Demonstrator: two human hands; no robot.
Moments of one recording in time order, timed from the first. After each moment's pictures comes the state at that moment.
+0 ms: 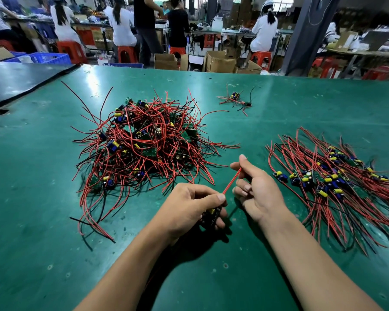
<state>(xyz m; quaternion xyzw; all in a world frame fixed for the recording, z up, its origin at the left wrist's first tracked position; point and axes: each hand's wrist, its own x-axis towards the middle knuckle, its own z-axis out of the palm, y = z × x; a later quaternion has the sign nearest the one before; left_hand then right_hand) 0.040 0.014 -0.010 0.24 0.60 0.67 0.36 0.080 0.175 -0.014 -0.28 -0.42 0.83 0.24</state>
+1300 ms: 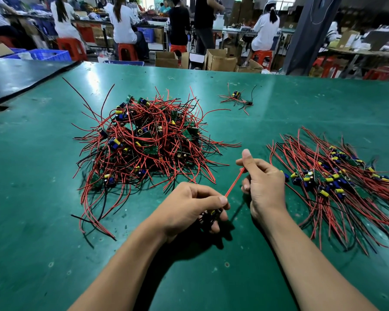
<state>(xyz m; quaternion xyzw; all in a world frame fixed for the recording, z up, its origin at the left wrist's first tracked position) 0.033 0.008 -0.011 0.28 0.60 0.63 0.41 0.077 0.180 -0.028 -0.26 -0.55 0.70 0.37</state>
